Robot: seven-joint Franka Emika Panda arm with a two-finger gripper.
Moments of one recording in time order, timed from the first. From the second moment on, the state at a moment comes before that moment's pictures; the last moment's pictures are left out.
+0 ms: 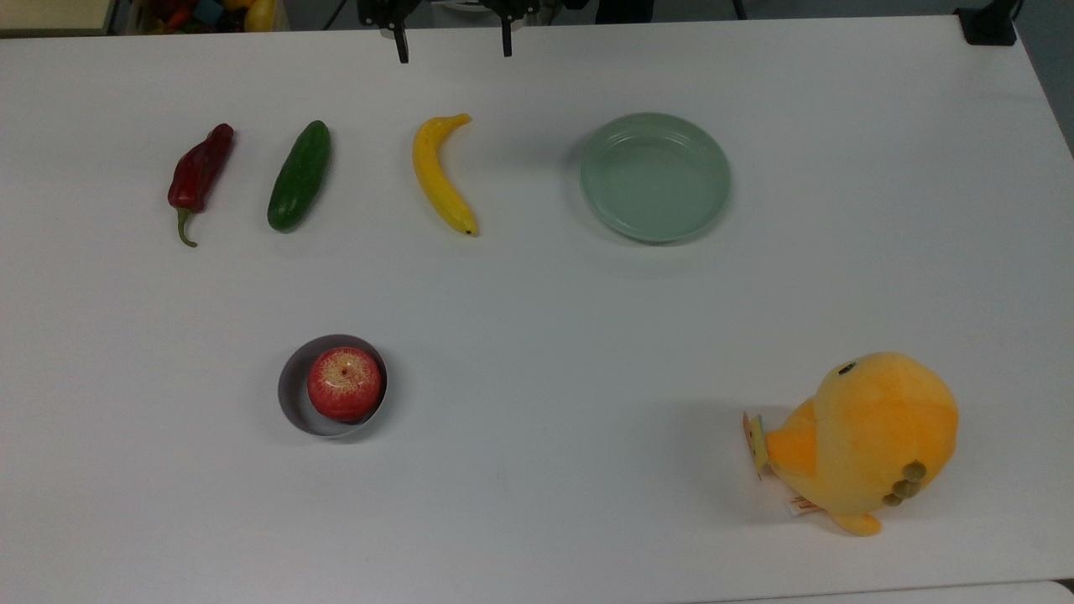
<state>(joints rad) 0.13 -0.01 -0.04 -1.68 0.01 1.80 -0.05</state>
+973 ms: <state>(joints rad) 0.13 -0.01 -0.04 -1.68 0.01 1.74 -0.05</state>
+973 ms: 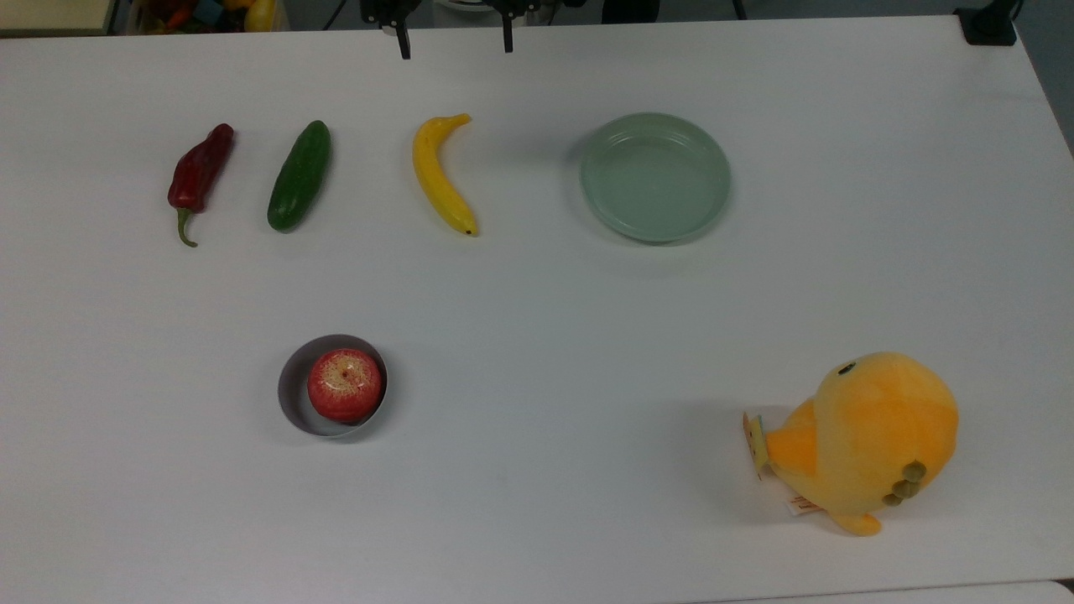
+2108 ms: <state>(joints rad) 0.13 0.01 -0.03 -1.97 0.01 1.63 -0.09</state>
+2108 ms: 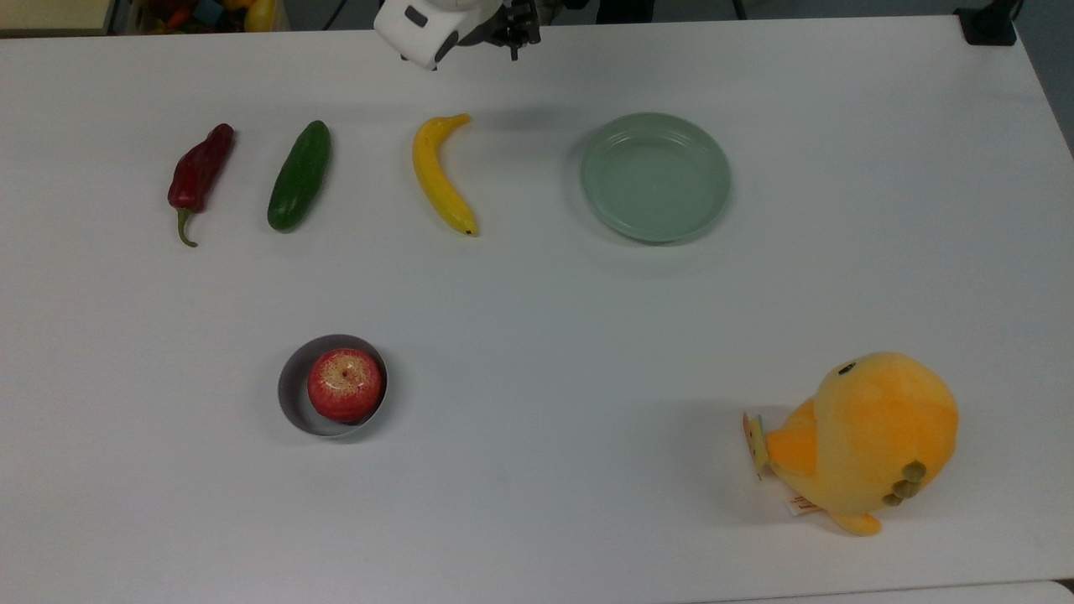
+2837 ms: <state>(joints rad) 0.08 0.03 -0.04 -2.17 -0.03 1.91 -0.09</state>
